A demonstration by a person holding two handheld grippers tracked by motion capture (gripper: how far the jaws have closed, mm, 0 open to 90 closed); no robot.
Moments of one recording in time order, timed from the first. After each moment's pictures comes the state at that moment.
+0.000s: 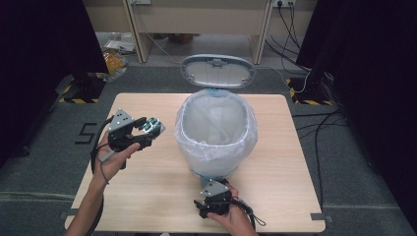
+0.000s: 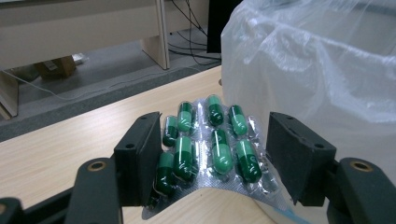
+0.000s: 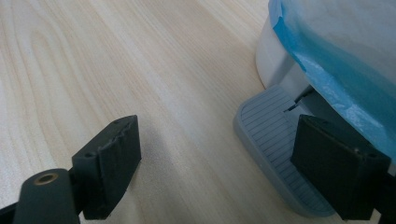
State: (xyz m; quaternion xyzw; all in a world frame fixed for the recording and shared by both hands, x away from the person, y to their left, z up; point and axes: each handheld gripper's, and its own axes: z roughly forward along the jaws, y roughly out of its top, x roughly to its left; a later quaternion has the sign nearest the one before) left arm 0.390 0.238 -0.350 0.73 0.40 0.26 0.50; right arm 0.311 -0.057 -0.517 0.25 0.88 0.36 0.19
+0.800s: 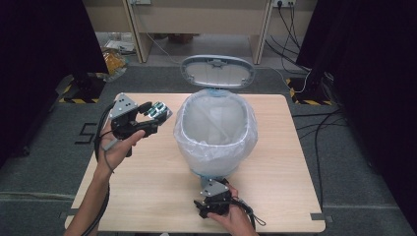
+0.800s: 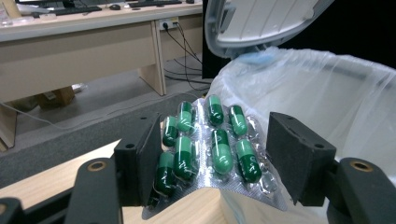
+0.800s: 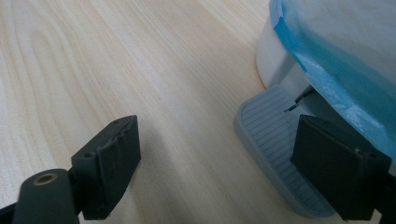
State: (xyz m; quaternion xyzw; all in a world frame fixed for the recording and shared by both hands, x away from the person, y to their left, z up) left arm 0.396 0.216 -0.306 0.71 0.37 0.28 0.53; right arm 0.311 -0.056 -0.517 0.25 0.88 0.36 0.19
